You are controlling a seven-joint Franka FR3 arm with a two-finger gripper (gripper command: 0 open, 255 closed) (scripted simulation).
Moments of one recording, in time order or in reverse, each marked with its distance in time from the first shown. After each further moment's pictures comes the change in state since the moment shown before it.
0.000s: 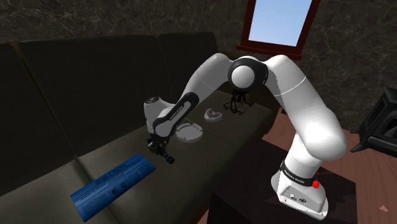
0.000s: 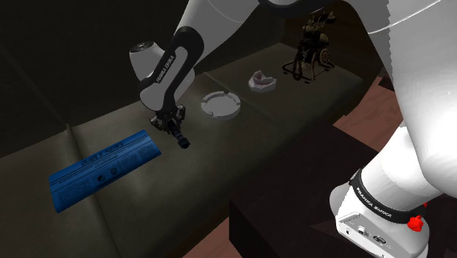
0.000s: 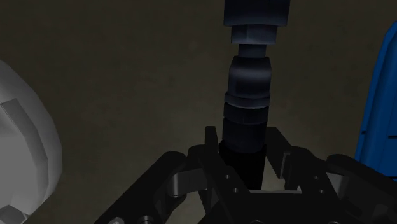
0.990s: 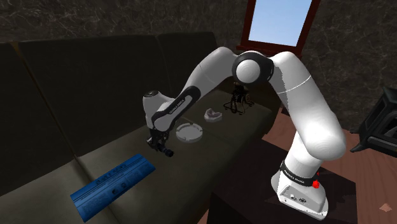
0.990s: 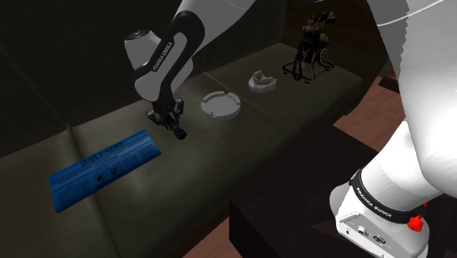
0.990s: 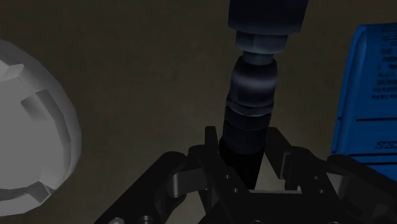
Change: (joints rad) arm -0.007 -0.065 0.011 -0.022 0.010 -0.043 -0.006
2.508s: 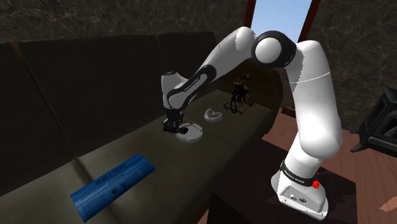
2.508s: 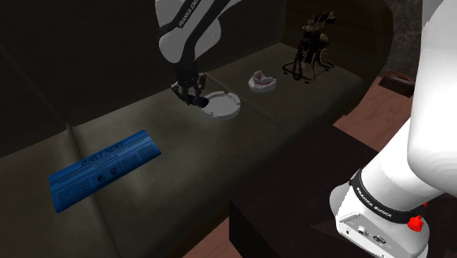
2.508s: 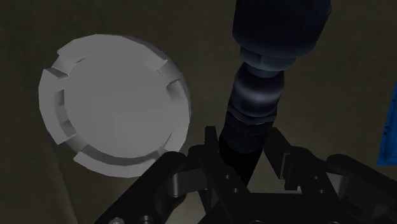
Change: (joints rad) arm -0.161 -0.241 0.004 -0.199 0.047 -0.031 -0.173
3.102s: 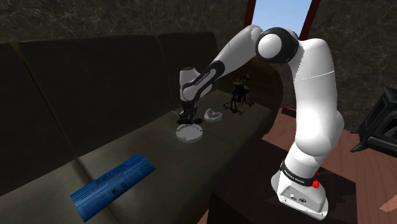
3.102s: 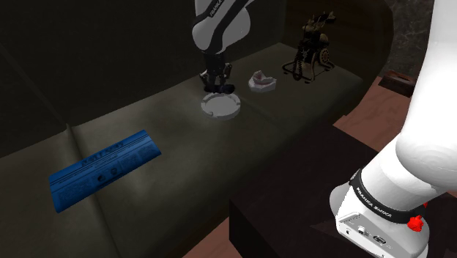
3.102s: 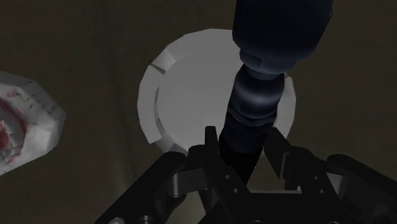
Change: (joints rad) arm -0.163 -0.042 -0.035 -0.073 0.023 0.046 -0.203
